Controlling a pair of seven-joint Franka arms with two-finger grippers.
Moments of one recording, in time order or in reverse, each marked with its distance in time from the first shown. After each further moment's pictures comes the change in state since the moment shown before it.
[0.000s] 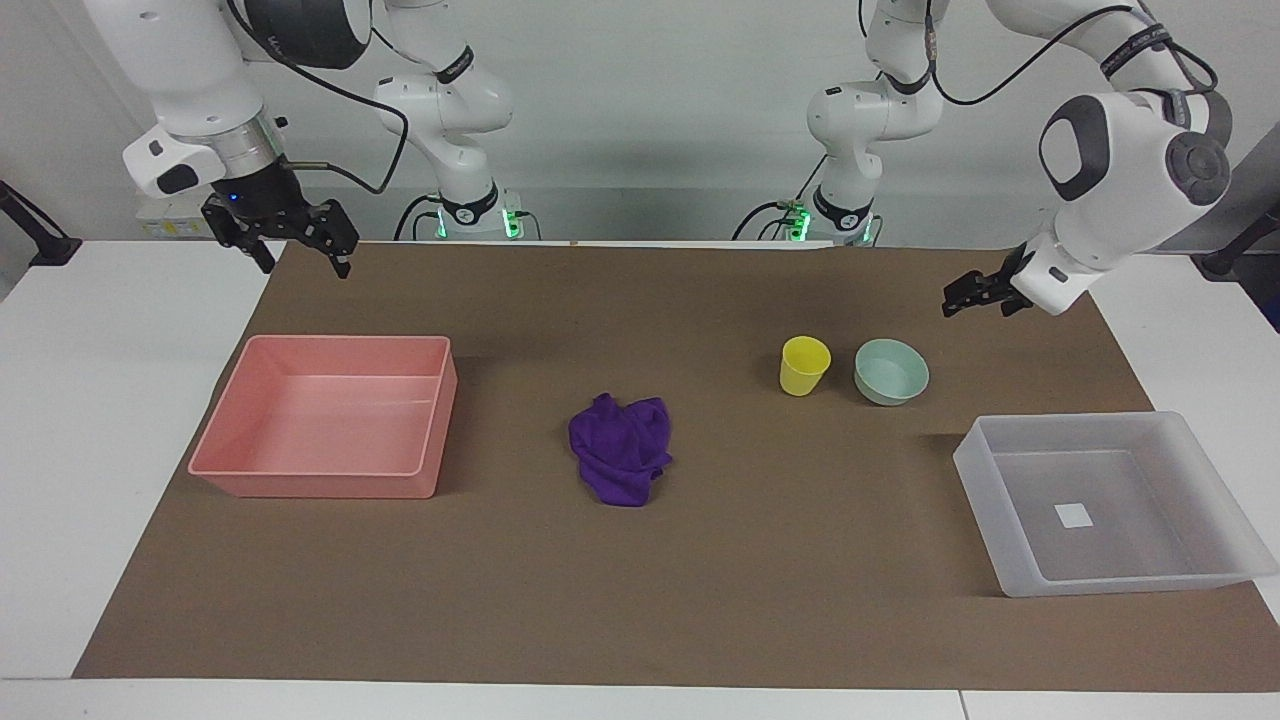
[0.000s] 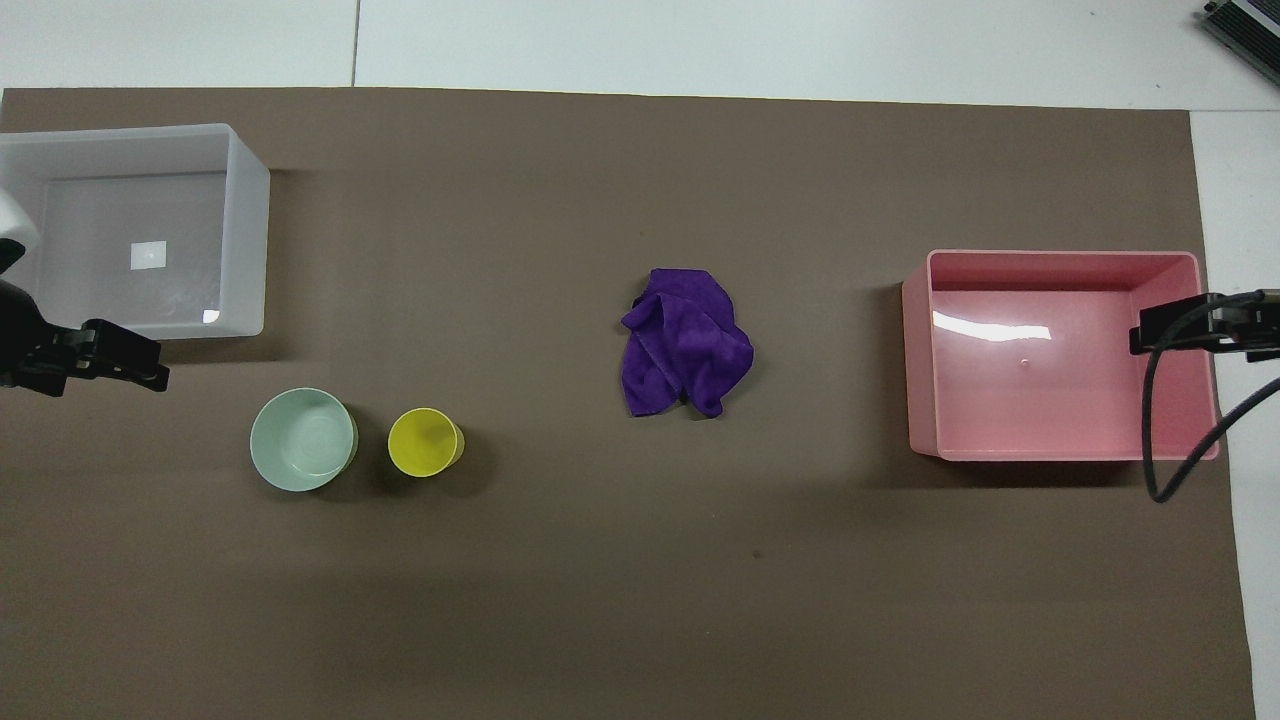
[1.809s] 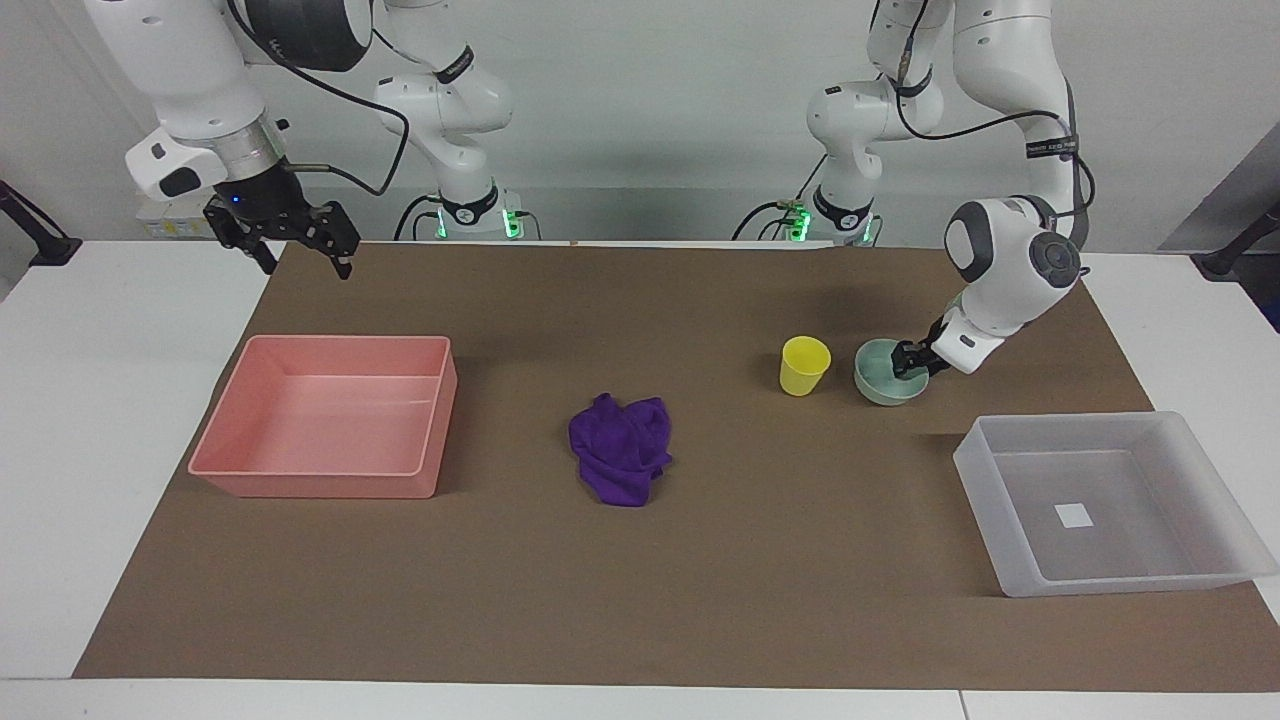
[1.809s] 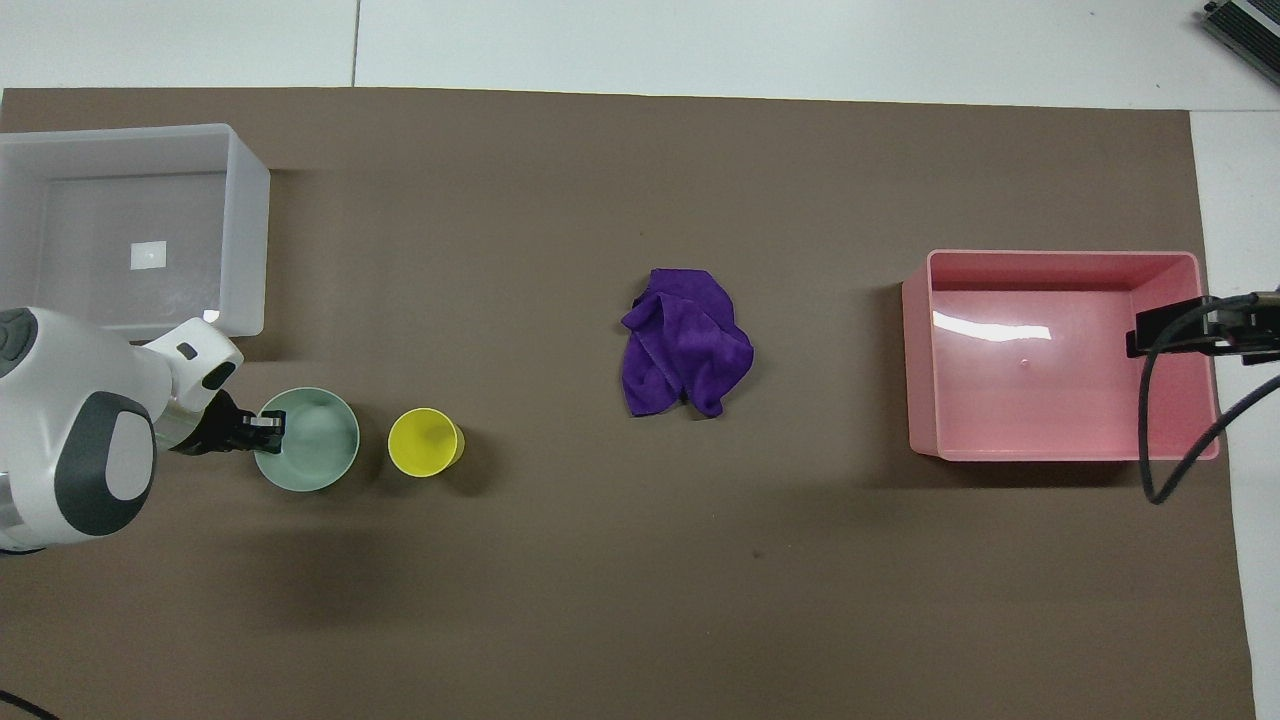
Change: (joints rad) left arm -0.023 0.057 -0.002 -0.335 -0.052 0.499 -0.004; right arm 0.000 0.000 0.000 -0.007 0.000 0.000 0.000
